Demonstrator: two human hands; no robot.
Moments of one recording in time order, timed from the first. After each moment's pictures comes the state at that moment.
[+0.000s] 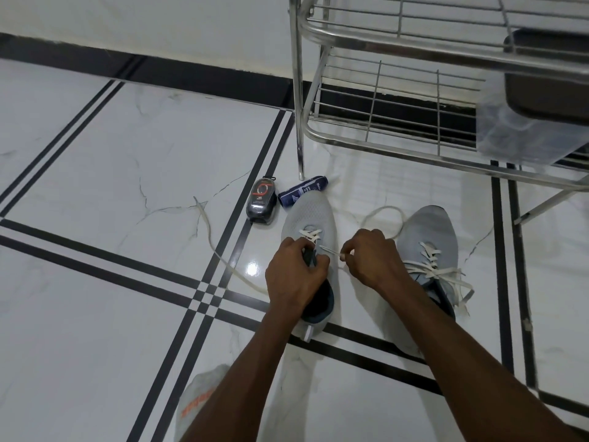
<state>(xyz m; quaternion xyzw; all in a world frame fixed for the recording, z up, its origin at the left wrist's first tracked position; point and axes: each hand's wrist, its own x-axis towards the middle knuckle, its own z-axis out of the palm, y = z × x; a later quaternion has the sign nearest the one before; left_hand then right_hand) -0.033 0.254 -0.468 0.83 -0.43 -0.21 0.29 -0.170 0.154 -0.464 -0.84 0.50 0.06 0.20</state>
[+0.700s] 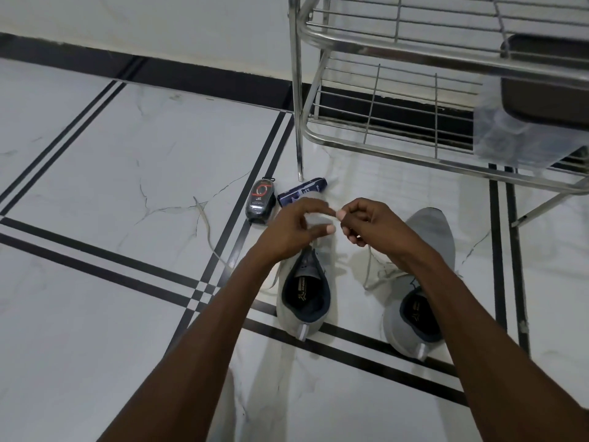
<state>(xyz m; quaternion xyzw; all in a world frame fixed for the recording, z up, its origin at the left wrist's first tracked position) 0.026 0.191 -0.443 0.63 -0.56 -0.40 0.36 -0.166 0.124 -0.403 -0.62 0.47 -0.16 0.61</state>
